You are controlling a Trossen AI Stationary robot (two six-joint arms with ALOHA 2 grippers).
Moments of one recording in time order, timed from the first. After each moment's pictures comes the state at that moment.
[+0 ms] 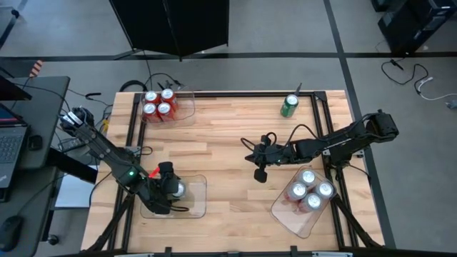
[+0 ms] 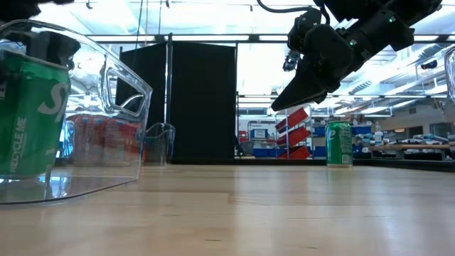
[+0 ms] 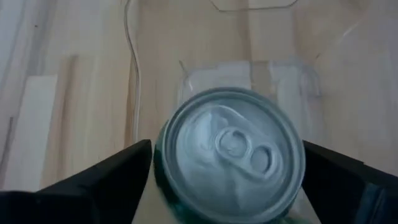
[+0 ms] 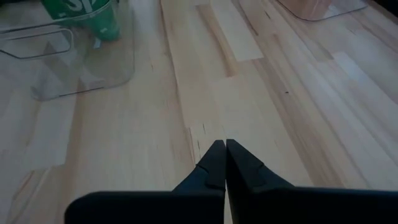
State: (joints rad) left arm -0.75 1.21 0.77 -0.68 -0.45 -0.64; right arm 0.13 1.44 0.68 0.13 0.24 0.27
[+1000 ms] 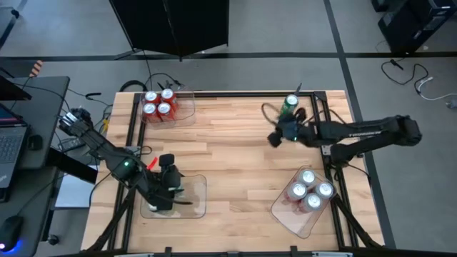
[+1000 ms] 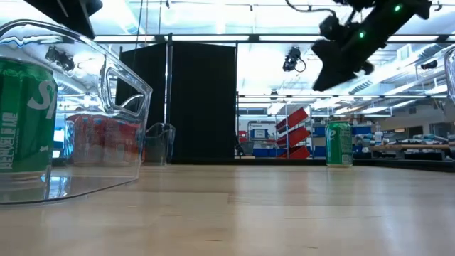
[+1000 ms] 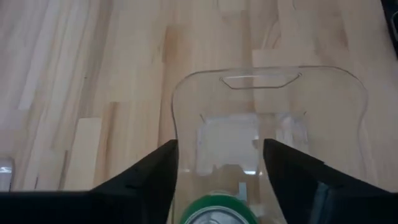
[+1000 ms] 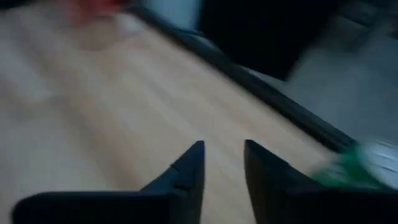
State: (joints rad) left arm -0.67 1.21 1.02 -0.86 -0.48 -0.55; right arm -0.05 1.08 0.72 -0.43 0.70 0.45
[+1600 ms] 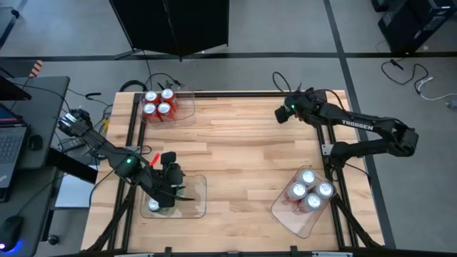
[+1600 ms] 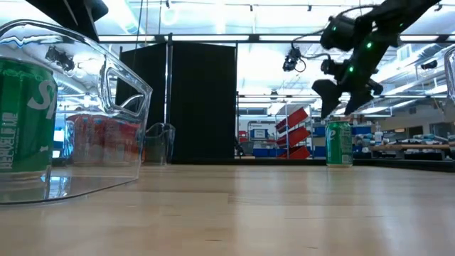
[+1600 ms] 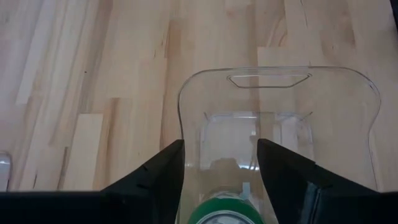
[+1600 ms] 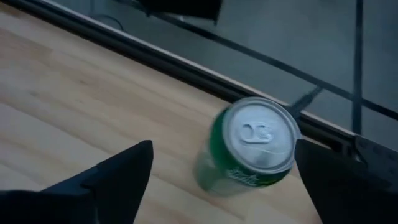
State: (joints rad) left arm -0.62 1.21 1.02 -0.86 -0.43 -0.52; right arm -0.56 1.14 0.72 -0.48 0.53 0.39
